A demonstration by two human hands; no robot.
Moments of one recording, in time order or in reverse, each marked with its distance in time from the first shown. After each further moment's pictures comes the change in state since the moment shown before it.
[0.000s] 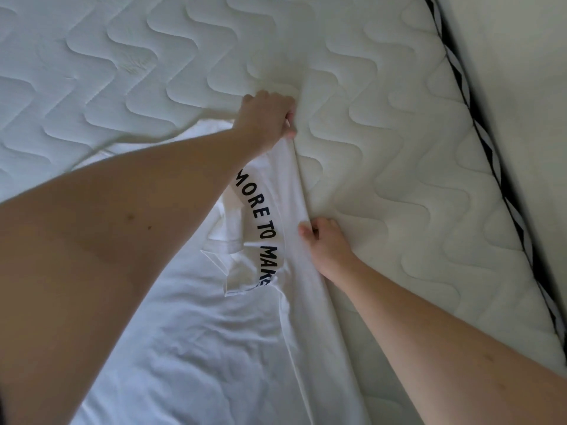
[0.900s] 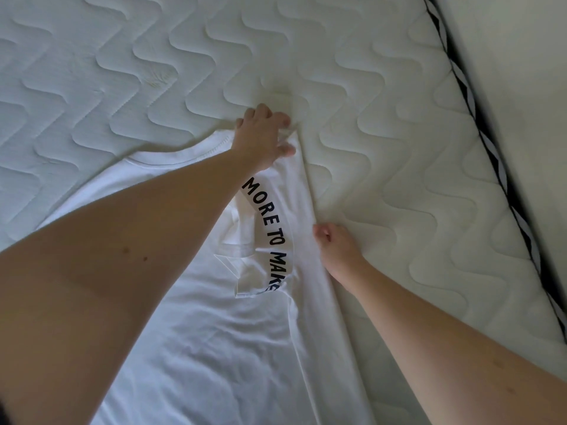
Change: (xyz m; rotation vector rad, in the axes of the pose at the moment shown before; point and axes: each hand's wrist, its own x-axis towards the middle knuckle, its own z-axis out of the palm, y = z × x) left_hand -0.030 -0.020 -0.005 -0.139 -0.020 -0.151; right_hand -0.003 -0.005 -0.004 0.066 0.033 -0.023
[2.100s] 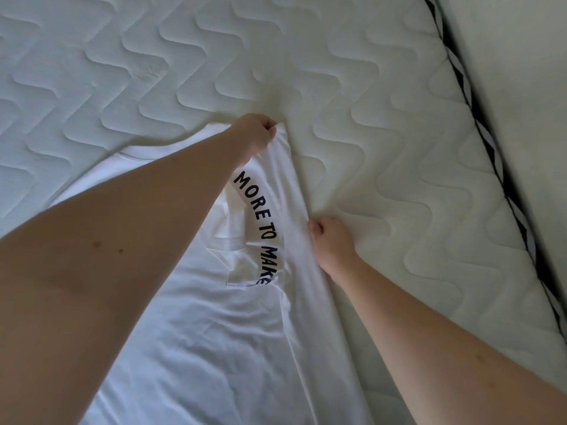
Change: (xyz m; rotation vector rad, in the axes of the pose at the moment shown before) left_hand -0.001 0.006 -0.003 -0.533 -0.178 -0.348; right_hand 0.004 0.003 0.003 -0.008 0.036 0.009
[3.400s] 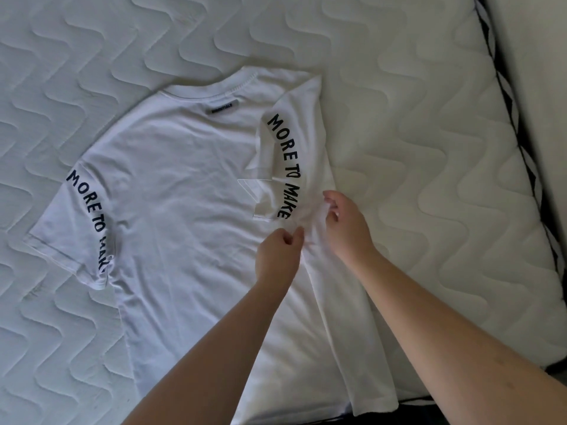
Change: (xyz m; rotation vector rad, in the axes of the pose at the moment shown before) left_hand -0.257 -0.139 0.141 -0.125 0.141 -0.268; right_hand -0.105 0.023 0.021 0.062 0.056 -0.196
